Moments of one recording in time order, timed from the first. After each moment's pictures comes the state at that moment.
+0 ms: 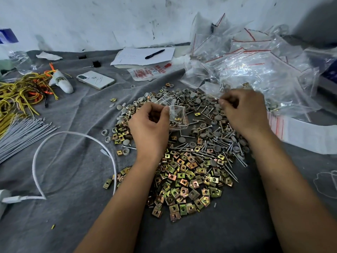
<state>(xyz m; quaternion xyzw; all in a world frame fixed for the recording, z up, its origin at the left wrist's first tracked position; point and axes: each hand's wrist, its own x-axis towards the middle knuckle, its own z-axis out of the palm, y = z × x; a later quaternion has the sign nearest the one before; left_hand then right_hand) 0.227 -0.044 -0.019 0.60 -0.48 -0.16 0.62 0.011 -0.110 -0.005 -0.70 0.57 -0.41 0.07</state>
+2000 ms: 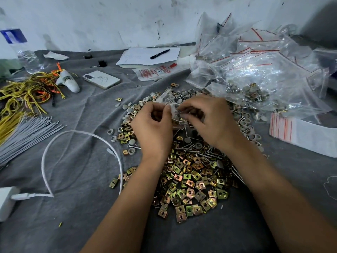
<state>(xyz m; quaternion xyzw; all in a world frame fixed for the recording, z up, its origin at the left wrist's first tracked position) 0.228 -0.043 -0.016 0.60 -0.46 -0.13 0.64 0.081 -0.081 0.000 -0.83 0.37 -0.40 0.11</state>
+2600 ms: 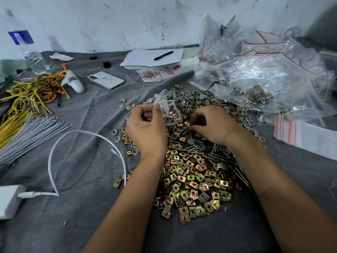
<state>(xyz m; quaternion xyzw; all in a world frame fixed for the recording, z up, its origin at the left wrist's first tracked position) 0.236 -0.046 -0.016 0.60 -0.32 -0.15 0.72 0.078 -0.101 -0.006 -0.79 0.53 -0.19 0.22</state>
